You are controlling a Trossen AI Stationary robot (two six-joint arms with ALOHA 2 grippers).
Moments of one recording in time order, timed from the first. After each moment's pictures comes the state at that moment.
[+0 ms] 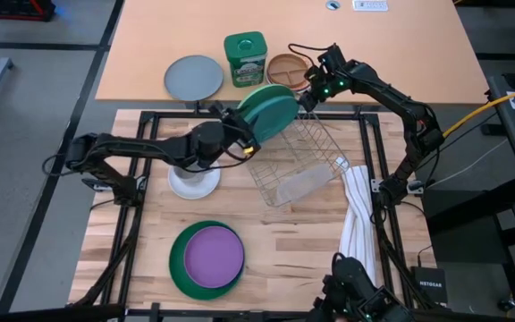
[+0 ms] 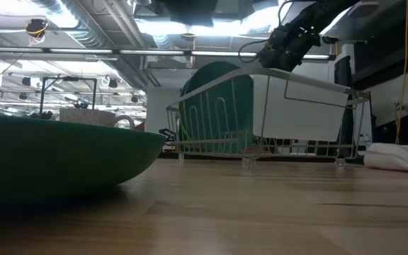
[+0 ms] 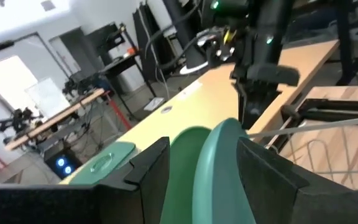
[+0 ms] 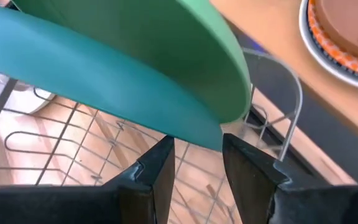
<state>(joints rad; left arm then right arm) 0.10 1.51 1.17 0.27 -0.83 0.37 -0.94 1.69 1.53 -0.78 -0.44 -0.08</state>
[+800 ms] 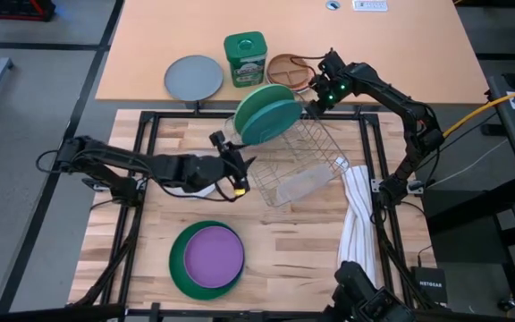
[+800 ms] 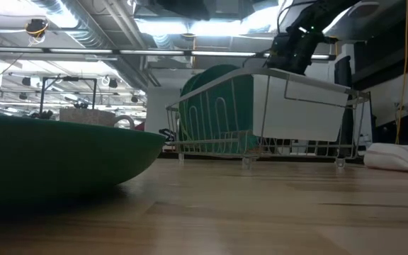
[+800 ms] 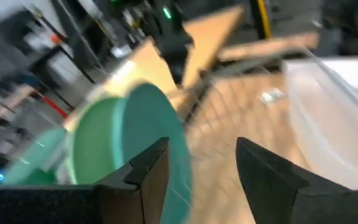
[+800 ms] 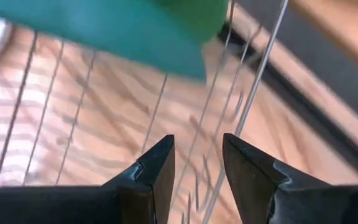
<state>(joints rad) -0.14 1.44 1.18 -0.12 -0.81 0.19 -0.94 1.69 1.53 -1.02 -0.33 -0.11</state>
